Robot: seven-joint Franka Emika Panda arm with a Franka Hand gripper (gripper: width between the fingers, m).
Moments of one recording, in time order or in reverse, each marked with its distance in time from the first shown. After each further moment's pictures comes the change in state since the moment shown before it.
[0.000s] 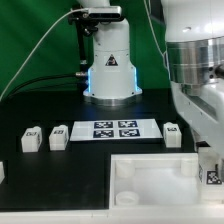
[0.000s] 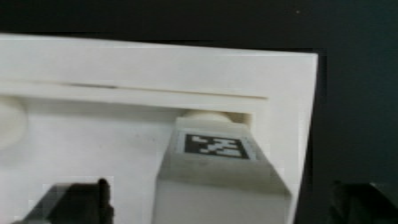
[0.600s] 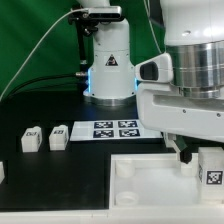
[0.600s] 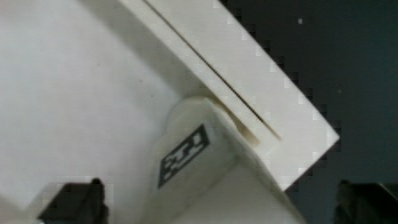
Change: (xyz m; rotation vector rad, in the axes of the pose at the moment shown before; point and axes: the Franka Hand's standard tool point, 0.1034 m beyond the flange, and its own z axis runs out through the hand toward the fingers) arm -0.004 0.000 -0.002 -0.063 0.006 -0.848
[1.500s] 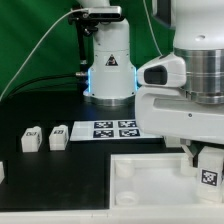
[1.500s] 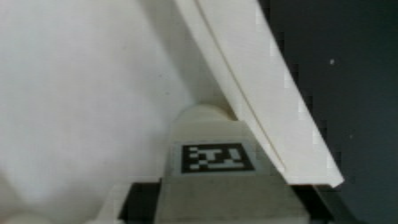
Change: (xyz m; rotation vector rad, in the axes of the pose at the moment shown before) arm 0.000 0.002 0.007 -0.009 -0.028 0.282
